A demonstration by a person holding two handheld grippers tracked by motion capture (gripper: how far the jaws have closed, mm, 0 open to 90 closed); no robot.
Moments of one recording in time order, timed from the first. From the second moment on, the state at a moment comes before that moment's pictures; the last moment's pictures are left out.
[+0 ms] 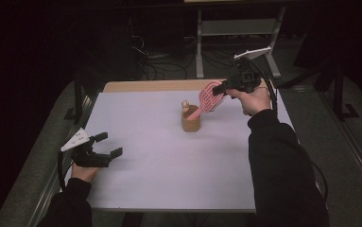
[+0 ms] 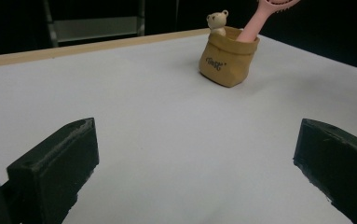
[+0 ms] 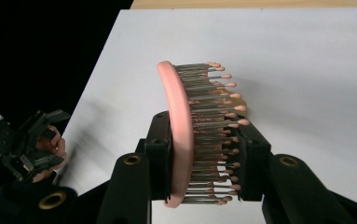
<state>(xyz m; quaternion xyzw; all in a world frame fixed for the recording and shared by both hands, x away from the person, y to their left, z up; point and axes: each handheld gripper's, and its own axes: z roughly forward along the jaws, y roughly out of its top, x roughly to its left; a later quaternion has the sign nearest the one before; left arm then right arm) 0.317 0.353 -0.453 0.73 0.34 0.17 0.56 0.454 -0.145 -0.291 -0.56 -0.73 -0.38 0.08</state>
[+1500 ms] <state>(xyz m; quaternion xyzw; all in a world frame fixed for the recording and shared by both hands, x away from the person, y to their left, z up) 0.316 0.356 -0.455 0.73 0.35 0.16 0.57 0.450 -0.171 -0.317 -0.52 -0.75 -0.41 0.06</state>
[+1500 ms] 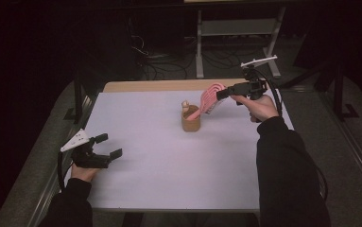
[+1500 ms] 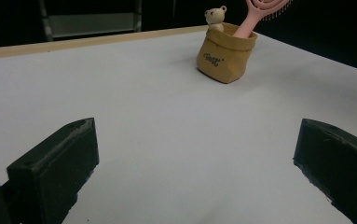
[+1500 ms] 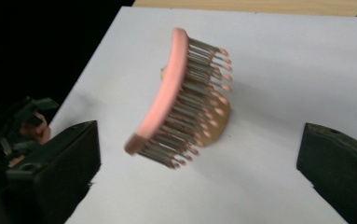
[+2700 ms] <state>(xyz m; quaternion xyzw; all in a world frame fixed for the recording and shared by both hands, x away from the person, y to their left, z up) 0.317 0.354 -0.457 0.73 0.35 0.15 0.57 0.389 -0.259 -0.350 -0.52 -0.72 -0.47 -0.01</state>
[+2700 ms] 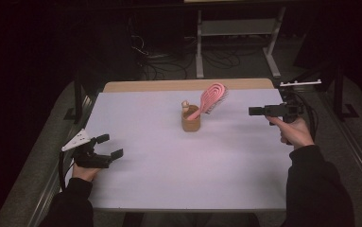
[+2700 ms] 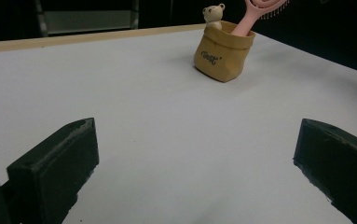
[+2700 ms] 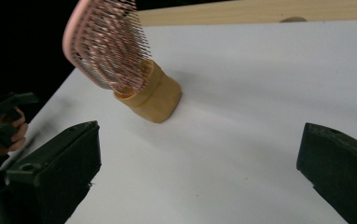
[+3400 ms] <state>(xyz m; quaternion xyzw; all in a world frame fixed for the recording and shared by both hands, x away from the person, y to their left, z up) 0.316 0.355 -0.459 0.73 0.35 0.15 0.57 0.357 -0.255 -0.361 -0.47 -0.74 -0.48 -0.06</state>
